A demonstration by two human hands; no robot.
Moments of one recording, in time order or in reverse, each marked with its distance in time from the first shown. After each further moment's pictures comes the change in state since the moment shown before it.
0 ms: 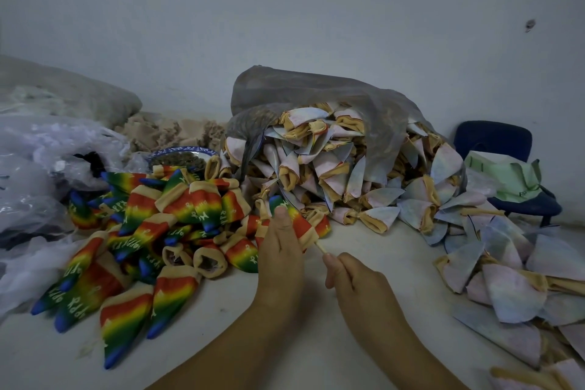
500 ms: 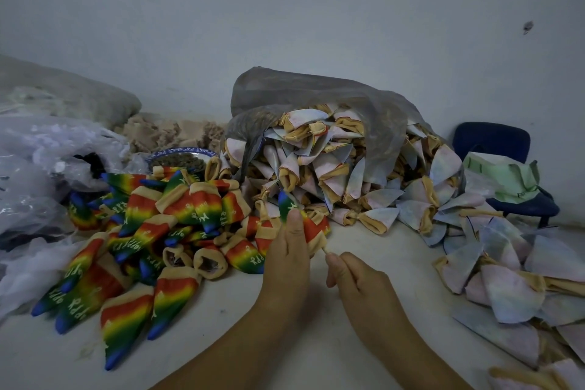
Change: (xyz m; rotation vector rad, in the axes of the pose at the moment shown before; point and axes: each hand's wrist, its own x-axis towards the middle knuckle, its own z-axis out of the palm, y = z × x) left_hand -0.004 -0.004 0.001 0.079 -0.096 0.029; right_hand 0.000 -0.002 -0.004 0.127 -0.013 -0.044
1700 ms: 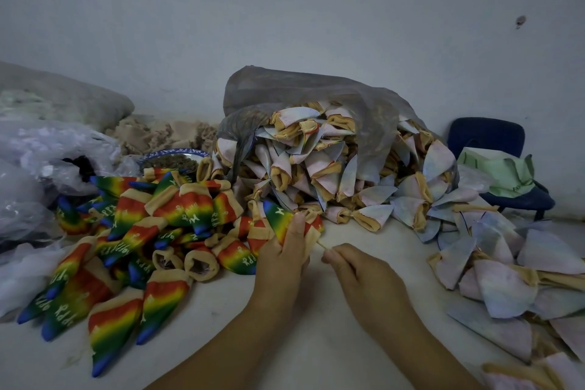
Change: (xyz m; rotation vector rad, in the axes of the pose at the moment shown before) left_hand 0.000 -0.003 -0.001 0.038 -0.096 -0.105; right_hand 0.011 0.016 -0.012 -0.348 0.002 -0.014
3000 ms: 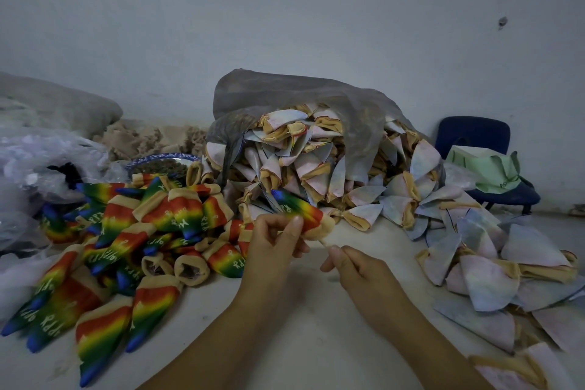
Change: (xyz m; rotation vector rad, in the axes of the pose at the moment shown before) left_hand 0.011 -0.004 -0.003 -0.153 -0.066 0.133; right_hand -0.001 0.011 -0.011 0.350 -0.084 0.135
